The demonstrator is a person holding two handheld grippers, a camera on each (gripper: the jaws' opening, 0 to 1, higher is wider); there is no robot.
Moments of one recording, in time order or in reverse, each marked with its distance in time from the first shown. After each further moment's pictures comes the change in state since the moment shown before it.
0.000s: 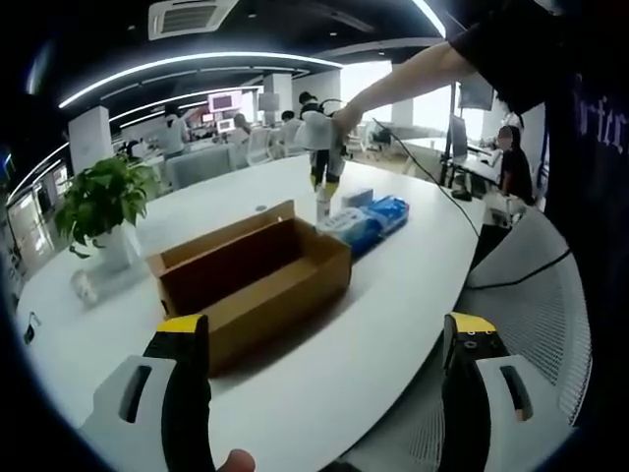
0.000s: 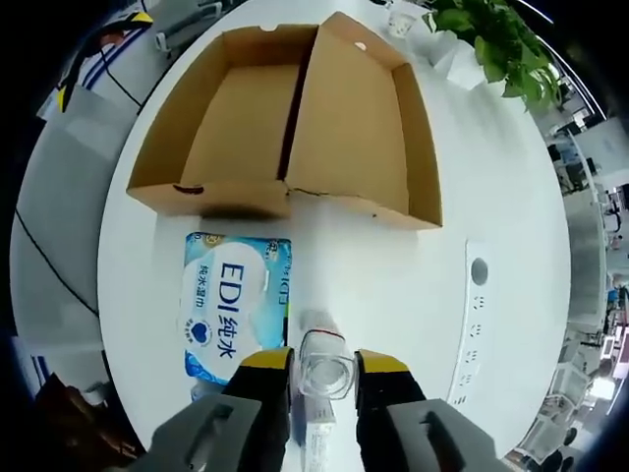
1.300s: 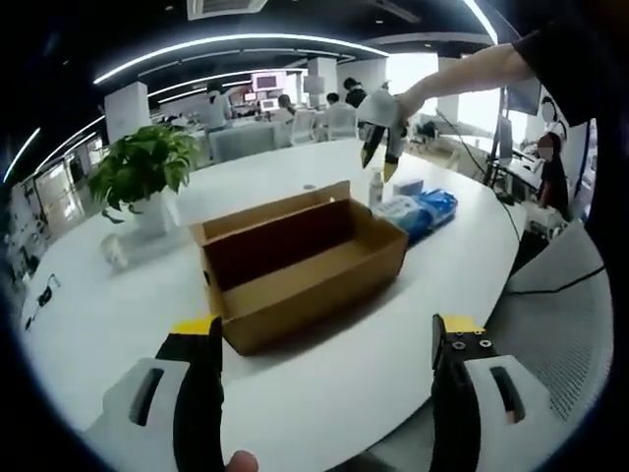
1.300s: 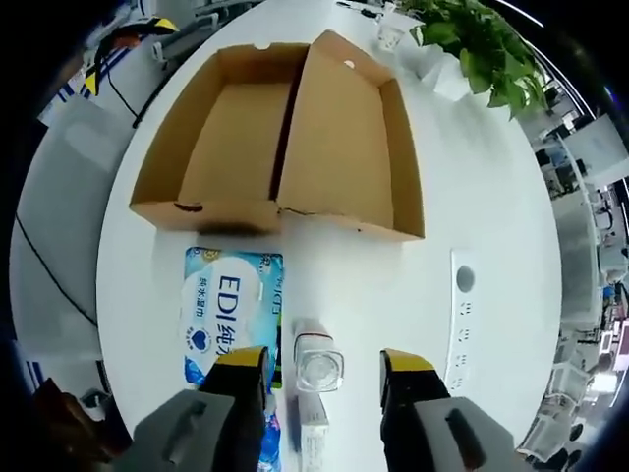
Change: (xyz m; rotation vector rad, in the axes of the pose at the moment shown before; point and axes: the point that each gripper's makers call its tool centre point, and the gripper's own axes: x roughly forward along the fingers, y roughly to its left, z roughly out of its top) left arm 0.000 0.059 -0.017 -0.112 0.066 0.188; right arm -0.016 -0.009 0.008 0.037 -0.077 -0.037
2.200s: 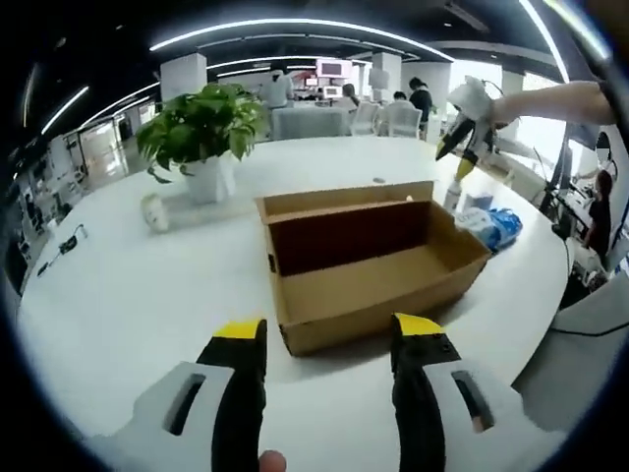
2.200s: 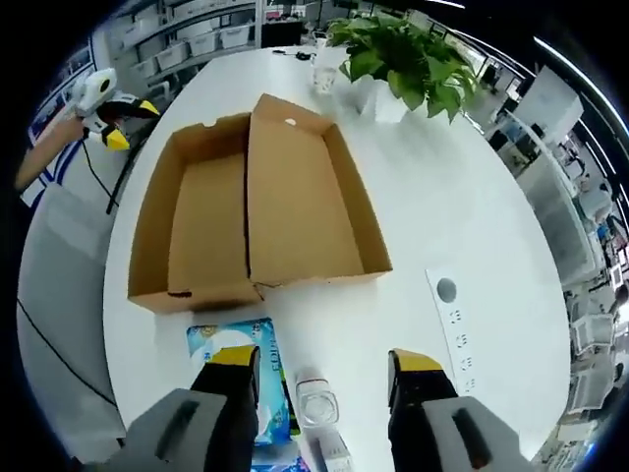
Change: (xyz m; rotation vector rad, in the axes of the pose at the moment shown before) left arm 0.028 0.078 -0.011 -0.190 0.030 0.205; right arm -0.012 -0.013 0.037 0.279 -0.222 -0.036
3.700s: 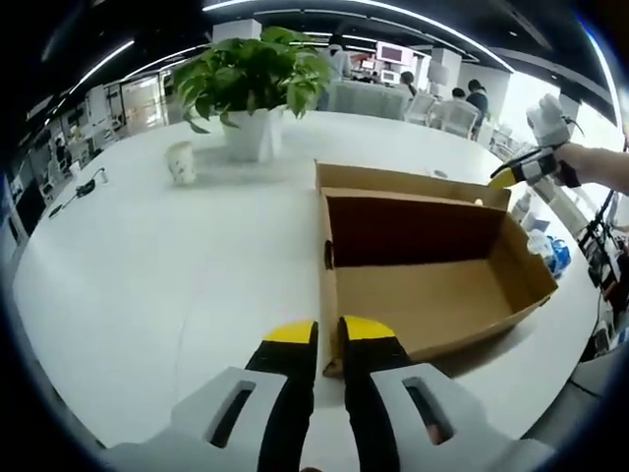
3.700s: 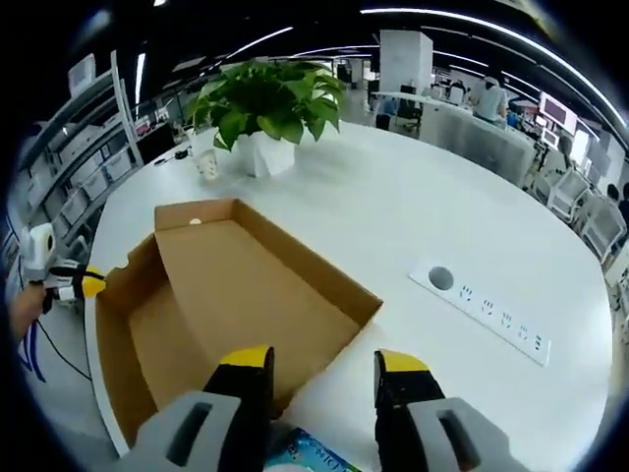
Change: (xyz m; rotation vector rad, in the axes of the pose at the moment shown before) left arm 0.057 0.043 -0.018 -0.176 0.099 0.151; right arm 0.052 -0.007 0.046 0.566 -0.263 -0.170
